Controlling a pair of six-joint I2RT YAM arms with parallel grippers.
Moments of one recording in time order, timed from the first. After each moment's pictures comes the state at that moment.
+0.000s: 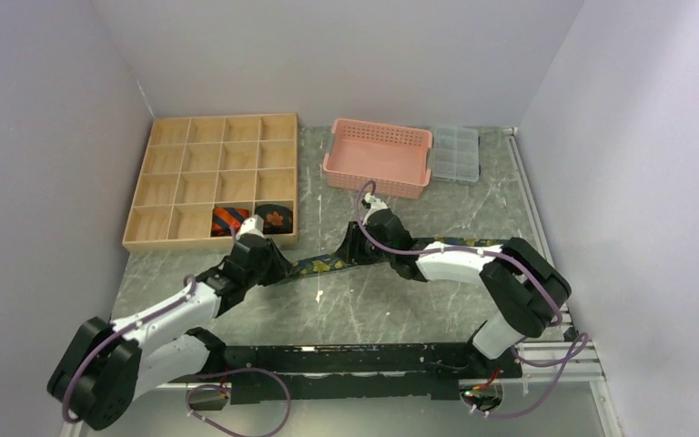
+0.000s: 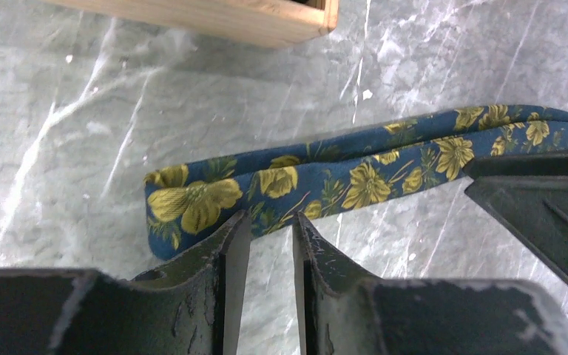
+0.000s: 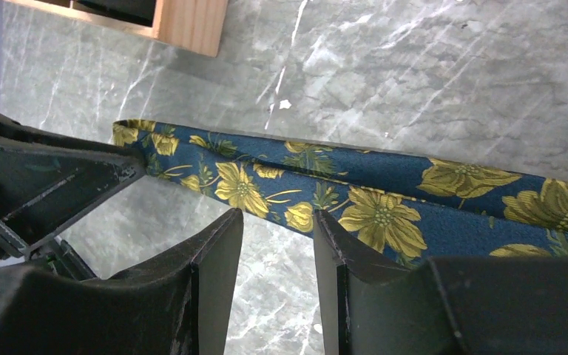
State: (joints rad) left arm -0.55 1.08 0.39 -0.03 -0.09 -0.84; right arm 0.78 1.57 0.71 0.25 -0.09 0.69
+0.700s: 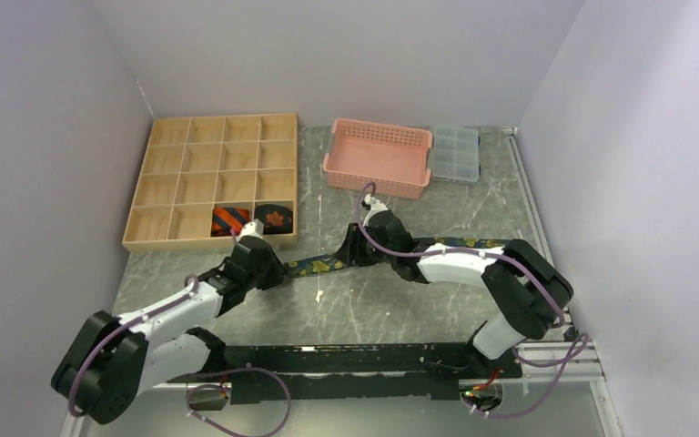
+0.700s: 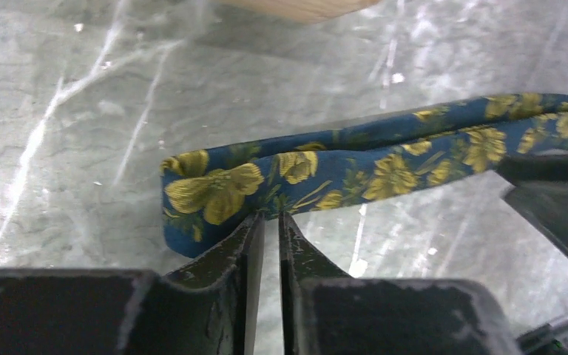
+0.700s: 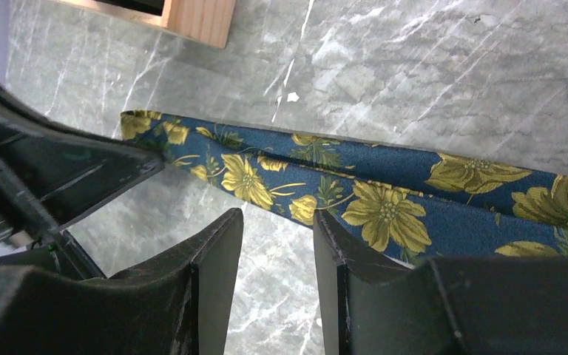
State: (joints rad) left arm -0.53 1.04 0.34 -0.03 -0.06 -0.84; right arm 0.78 1.57 0.70 0.27 -0.11 0.68
